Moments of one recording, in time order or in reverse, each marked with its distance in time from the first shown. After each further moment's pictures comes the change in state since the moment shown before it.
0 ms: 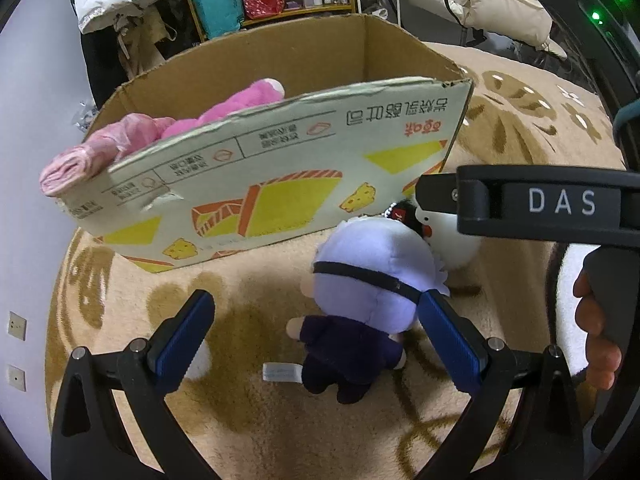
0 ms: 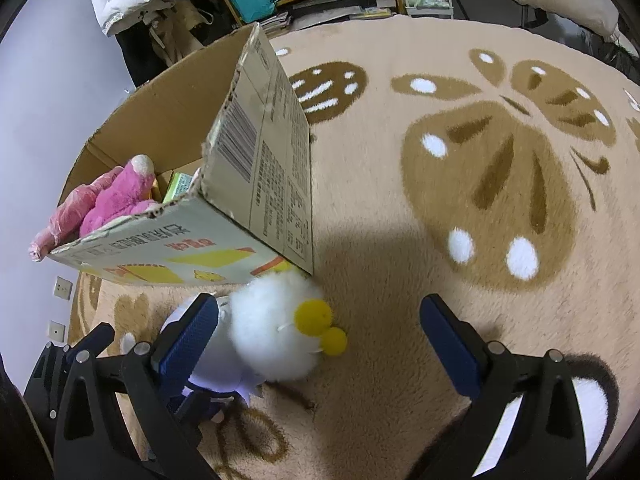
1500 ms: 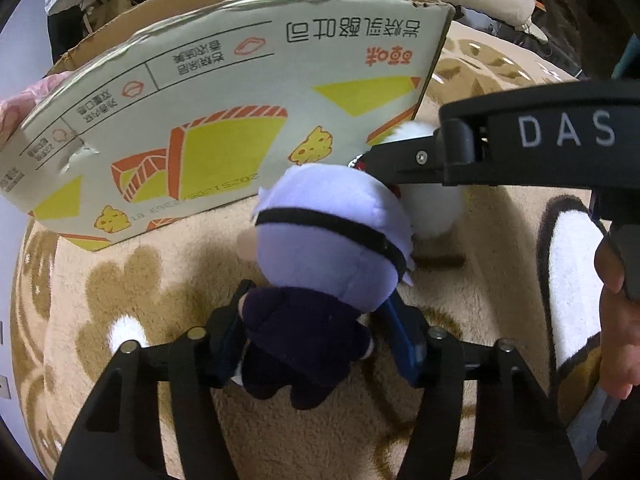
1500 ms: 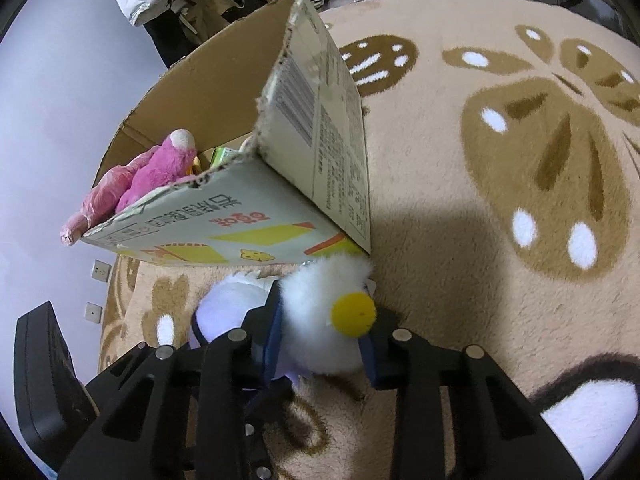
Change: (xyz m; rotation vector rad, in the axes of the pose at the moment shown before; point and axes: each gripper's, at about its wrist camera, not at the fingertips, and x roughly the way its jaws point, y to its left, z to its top) left arm 0.039 -0.029 -0.010 0.021 0.096 -0.127; right arm 0.013 0.013 -0.005 -0.019 0.069 0.168
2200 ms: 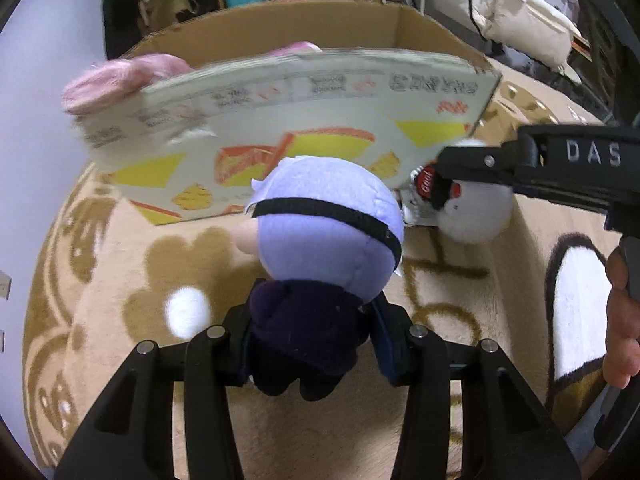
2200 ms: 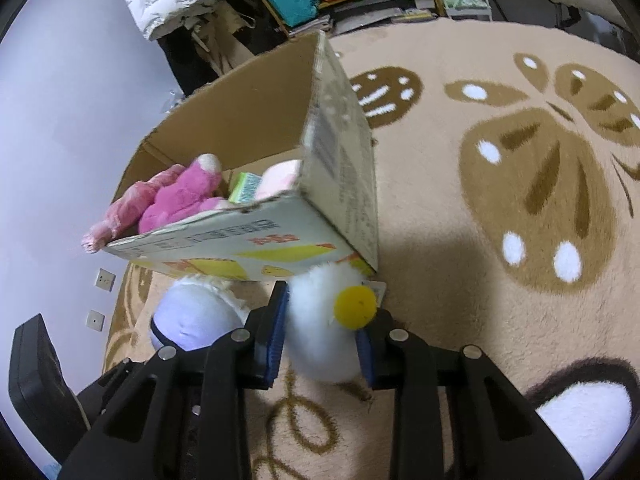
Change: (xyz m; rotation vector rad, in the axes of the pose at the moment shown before) left arm -0.035 0.027 -0.033 -0.137 -0.065 0.077; right arm -0.028 0.005 0.000 -0.025 -0.084 0.017
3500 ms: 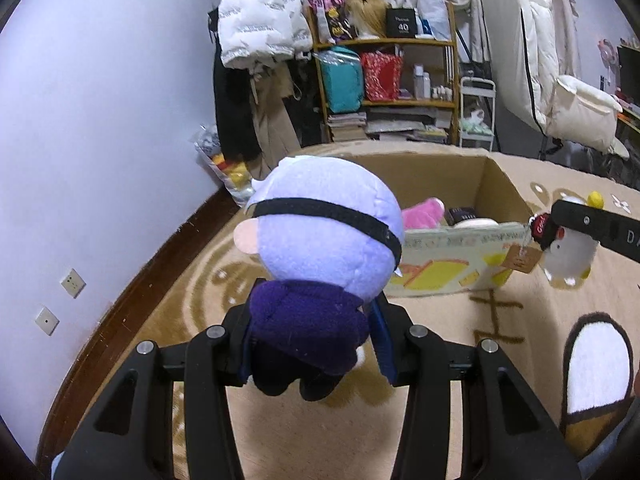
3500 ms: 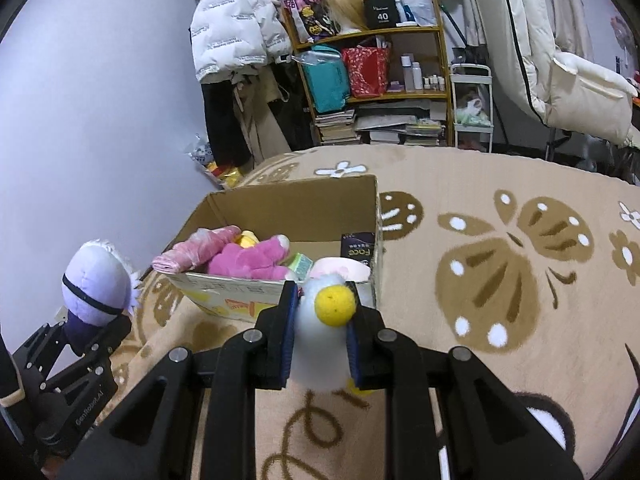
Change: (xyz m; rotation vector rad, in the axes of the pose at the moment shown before) left arm -0.127 0.058 0.007 -0.137 -0.341 0.284; right arm -0.098 0.069 -0.012 -0.218 -0.312 -0.111
